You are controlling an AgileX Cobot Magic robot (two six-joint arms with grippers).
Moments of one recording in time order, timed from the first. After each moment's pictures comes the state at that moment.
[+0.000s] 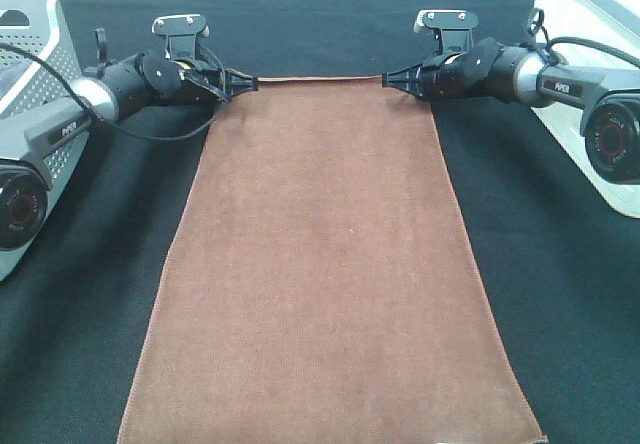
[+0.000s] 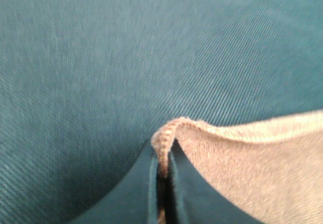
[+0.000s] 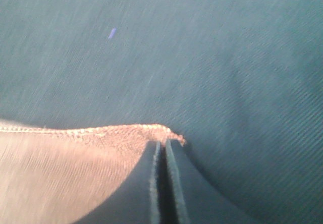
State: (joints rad) left arm -0.20 2.98 -2.62 -0.46 0.23 0.30; right arm 0.15 2.80 -2.28 0.40 0.08 -0.36
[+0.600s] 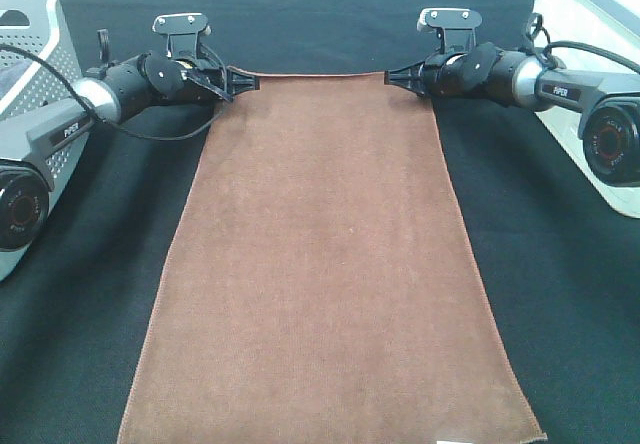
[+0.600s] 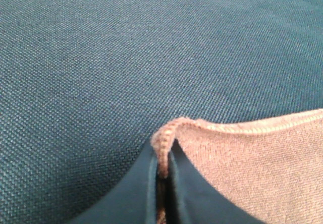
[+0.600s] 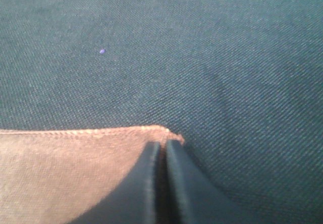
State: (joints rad) left arm -0.20 2.98 -2.62 -0.45 0.21 0.30; right arm 0.15 2.81 -2.28 0.40 0.03 -0.36
